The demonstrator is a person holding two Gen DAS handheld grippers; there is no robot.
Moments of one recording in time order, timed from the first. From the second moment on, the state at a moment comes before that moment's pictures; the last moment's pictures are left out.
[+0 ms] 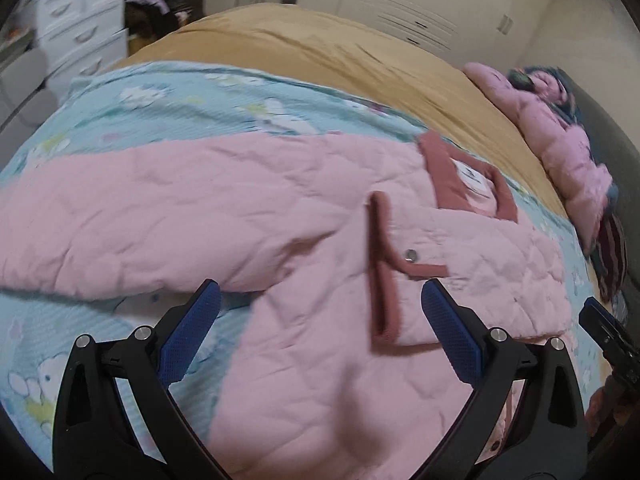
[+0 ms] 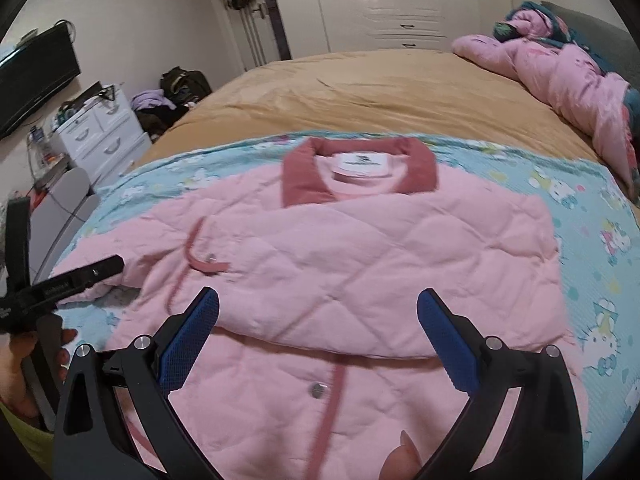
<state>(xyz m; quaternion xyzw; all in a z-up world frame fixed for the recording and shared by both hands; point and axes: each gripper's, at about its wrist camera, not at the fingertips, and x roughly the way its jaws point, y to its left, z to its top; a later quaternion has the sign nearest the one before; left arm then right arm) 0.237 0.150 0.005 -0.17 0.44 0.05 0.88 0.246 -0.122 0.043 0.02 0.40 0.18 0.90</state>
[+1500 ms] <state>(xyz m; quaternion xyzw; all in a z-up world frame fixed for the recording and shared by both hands) 0.138 0.366 -0.032 -0.35 0.37 0.27 0.82 0.215 0.132 0.052 -0.07 0.38 0.33 0.86</state>
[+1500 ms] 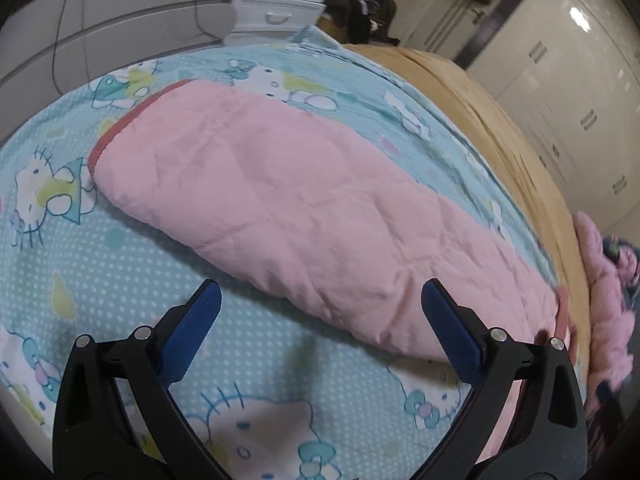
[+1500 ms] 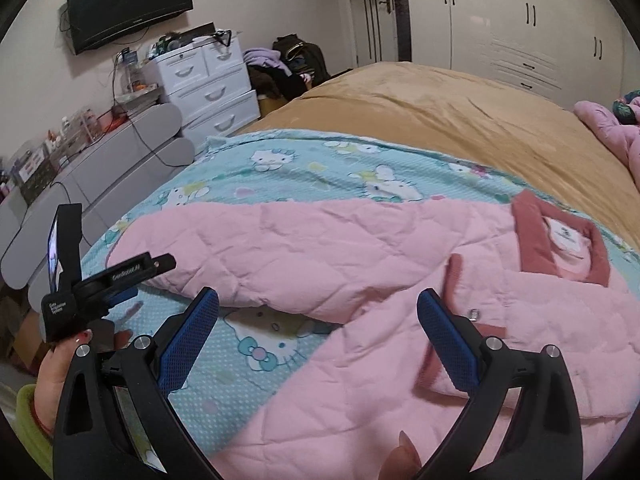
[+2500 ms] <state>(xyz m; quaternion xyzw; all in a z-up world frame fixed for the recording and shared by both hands) 0.108 0.384 0.046 -0.37 0.13 0.23 0.89 0.217 0.038 0.045 -0.03 0.39 0.26 0.88</state>
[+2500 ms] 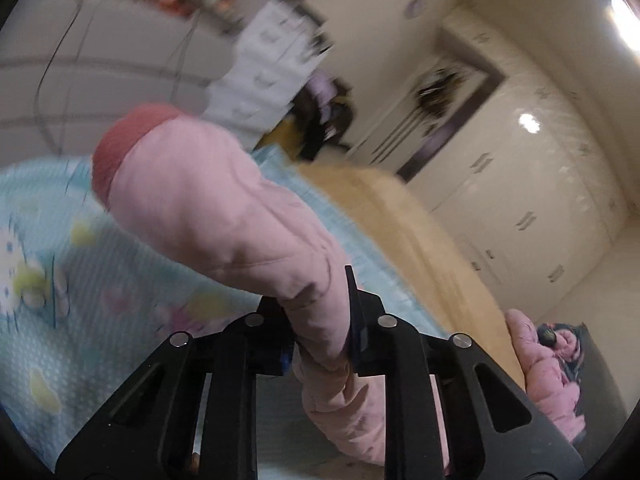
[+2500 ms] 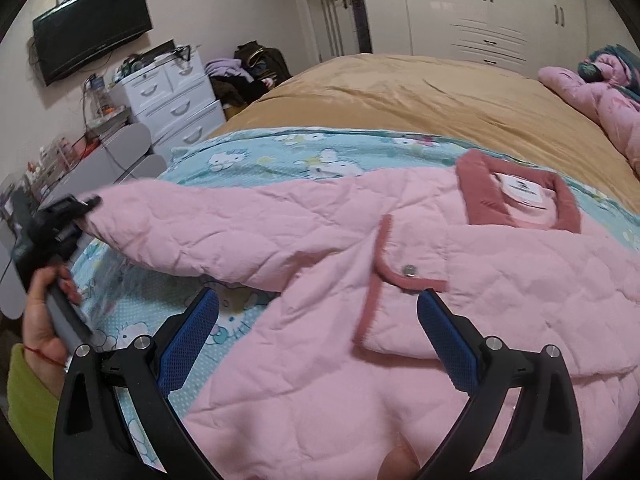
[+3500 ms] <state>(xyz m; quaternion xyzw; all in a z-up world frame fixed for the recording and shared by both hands) 0.166 0.158 0.192 -0.18 0.11 0.04 0.98 0.184 -0.170 0.078 0.11 0.35 0.15 0.92</state>
